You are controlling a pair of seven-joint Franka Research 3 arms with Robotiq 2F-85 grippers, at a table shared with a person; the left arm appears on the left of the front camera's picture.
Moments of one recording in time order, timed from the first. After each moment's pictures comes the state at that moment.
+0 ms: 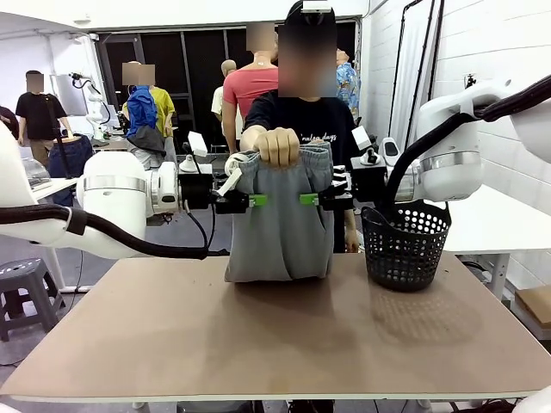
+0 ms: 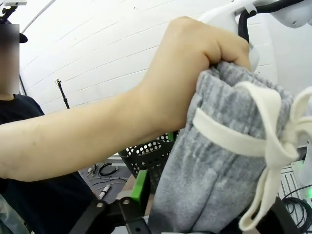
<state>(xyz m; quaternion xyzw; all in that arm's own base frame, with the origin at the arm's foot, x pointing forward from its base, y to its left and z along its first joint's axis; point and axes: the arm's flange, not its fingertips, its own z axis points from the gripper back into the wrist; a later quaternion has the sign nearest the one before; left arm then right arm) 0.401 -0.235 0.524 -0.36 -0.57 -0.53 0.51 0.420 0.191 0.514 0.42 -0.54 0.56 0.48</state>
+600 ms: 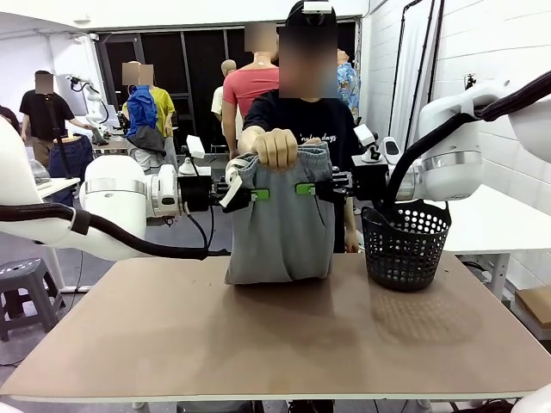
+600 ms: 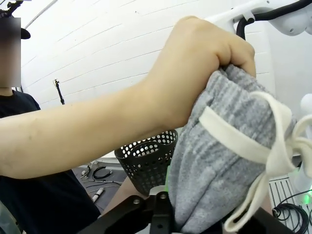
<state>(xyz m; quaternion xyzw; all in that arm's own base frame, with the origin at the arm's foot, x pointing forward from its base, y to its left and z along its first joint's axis) 0.409 -0.231 0.514 -0.39 -0.57 -0.52 0.51 0.422 0.190 0.516 0.46 -0.52 0.55 0.47</state>
